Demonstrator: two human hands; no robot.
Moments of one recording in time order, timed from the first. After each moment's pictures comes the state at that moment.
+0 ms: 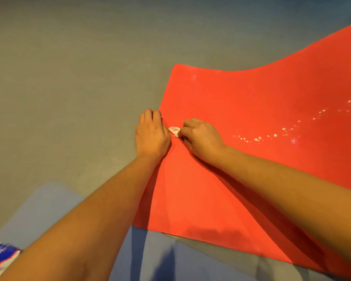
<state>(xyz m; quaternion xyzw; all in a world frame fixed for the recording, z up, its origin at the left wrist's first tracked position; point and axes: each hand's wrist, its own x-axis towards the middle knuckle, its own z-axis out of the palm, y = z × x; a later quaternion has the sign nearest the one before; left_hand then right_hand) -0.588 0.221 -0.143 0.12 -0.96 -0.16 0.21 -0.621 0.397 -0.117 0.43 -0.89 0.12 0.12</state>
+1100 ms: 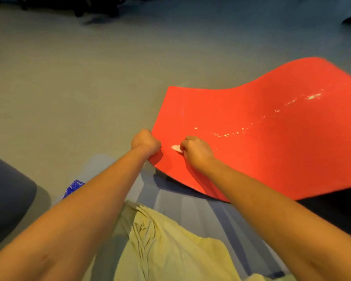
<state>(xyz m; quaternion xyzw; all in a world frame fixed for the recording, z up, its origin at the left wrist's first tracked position) -0.437 0.218 -0.016 0.30 -0.92 -0.24 -0.06 -0.461 0.418 -0.043 0.31 -0.94 0.14 0.01</state>
